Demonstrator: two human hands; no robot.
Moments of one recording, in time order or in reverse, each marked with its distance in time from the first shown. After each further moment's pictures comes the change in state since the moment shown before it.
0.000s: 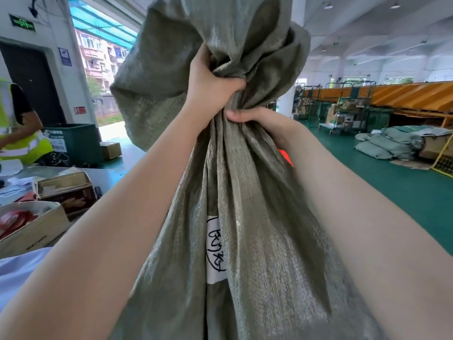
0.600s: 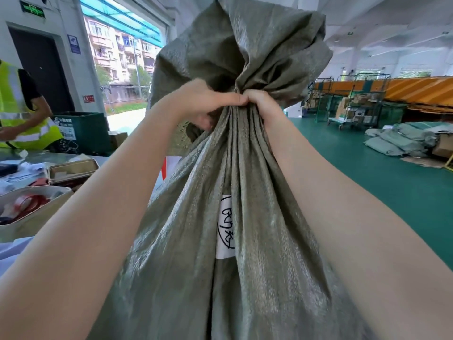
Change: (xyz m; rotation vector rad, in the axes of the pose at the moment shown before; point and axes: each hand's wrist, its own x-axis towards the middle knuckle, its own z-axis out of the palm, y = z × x) left_hand -0.004 -0.013 -0.045 0.552 -0.493 -0.576; right_hand 0.029 0.012 0.024 0.106 0.482 -0.077
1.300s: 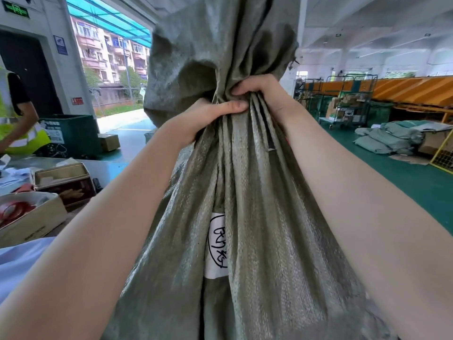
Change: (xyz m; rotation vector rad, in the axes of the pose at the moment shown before) left_hand 0.021 -0.017 0.036 -0.510 -0.105 0.157; right_hand -0.001 -0.028 -0.027 -0.012 -0.312 -0.141
